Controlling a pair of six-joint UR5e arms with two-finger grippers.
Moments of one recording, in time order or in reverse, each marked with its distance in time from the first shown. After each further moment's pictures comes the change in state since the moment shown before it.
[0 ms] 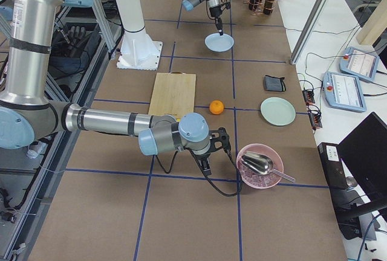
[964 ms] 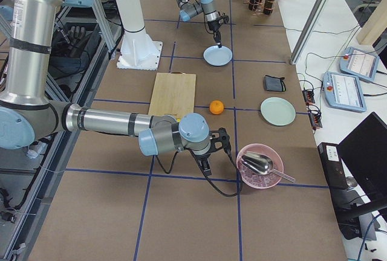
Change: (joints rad) left arm 0.064 -0.096 0.126 0.001 0.087 0.002; right arm 0.001 0.001 -0.004 0.000 0.000 0.000
